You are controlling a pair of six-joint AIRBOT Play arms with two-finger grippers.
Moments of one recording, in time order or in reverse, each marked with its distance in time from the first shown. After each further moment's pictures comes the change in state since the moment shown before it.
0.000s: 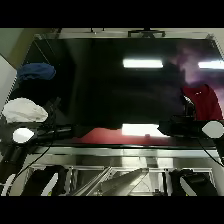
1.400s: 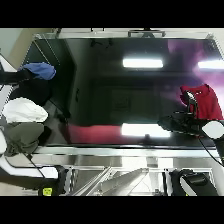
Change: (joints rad) left arm 0.575 -0.978 1.105 0.628 0.160 0.122; right arm 0.000 0.000 0.000 0.008 -0.123 -0.030
